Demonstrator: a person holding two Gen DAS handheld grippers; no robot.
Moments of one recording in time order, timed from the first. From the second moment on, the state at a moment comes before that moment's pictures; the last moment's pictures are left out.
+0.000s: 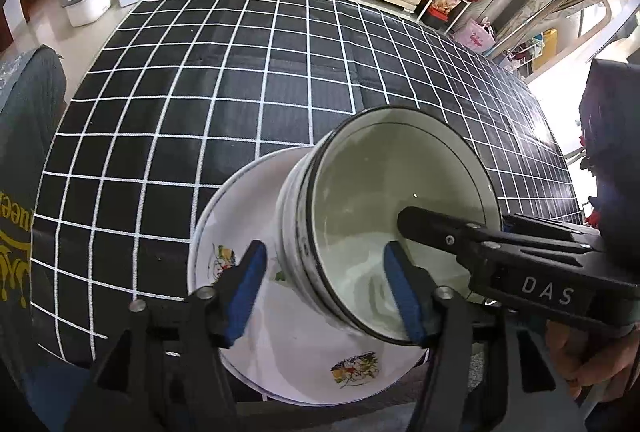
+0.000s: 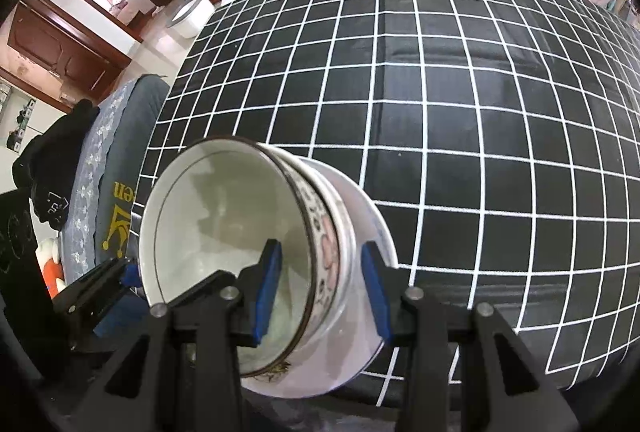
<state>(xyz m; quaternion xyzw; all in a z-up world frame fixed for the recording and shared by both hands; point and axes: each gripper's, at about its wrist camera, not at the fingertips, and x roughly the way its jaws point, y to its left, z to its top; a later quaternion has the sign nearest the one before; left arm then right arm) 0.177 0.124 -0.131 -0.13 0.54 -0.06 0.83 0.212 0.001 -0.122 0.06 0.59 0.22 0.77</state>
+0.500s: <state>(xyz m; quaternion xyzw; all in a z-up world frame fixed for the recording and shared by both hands) 0.172 0.125 -0.114 -0.12 0.53 -0.05 0.84 0.205 -0.004 -0.104 0.05 0.57 0.23 0.79</state>
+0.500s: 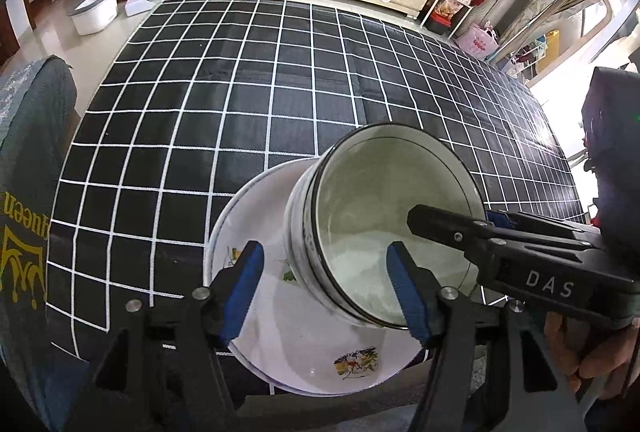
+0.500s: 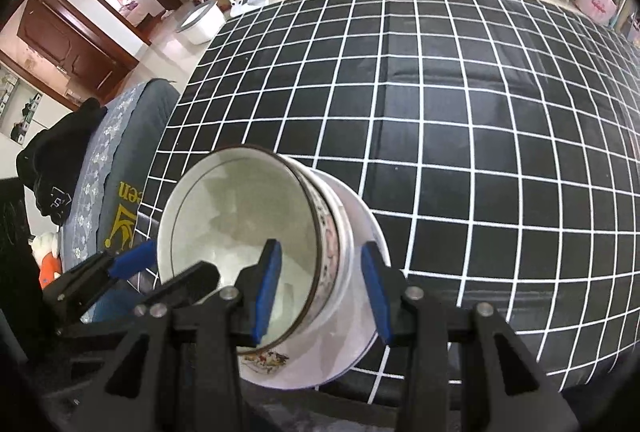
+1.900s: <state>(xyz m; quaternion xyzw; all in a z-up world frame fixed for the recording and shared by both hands) 0.007 0.046 0.006 0.01 0.27 0.00 0.96 0.025 -0.095 -0.002 -0.03 0.27 0.15 0.95</state>
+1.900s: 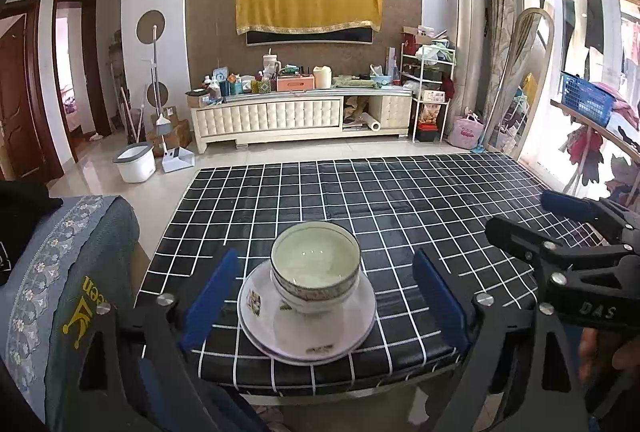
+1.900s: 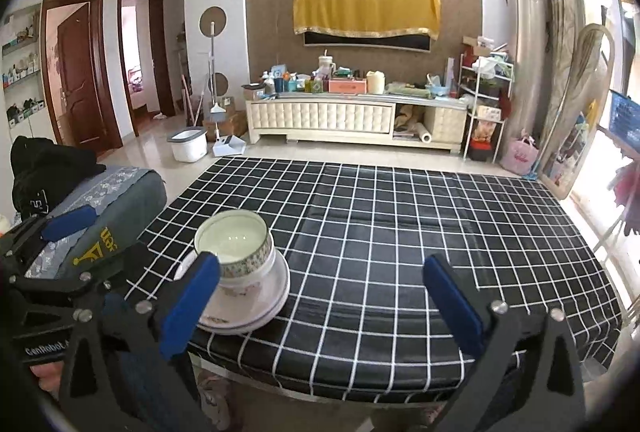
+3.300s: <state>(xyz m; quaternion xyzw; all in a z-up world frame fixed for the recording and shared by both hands) -0.050 0.019 0.001 0.02 0.24 0.01 0.97 -0.020 -0.120 -0.005 -0.03 0.25 0.15 0.96</state>
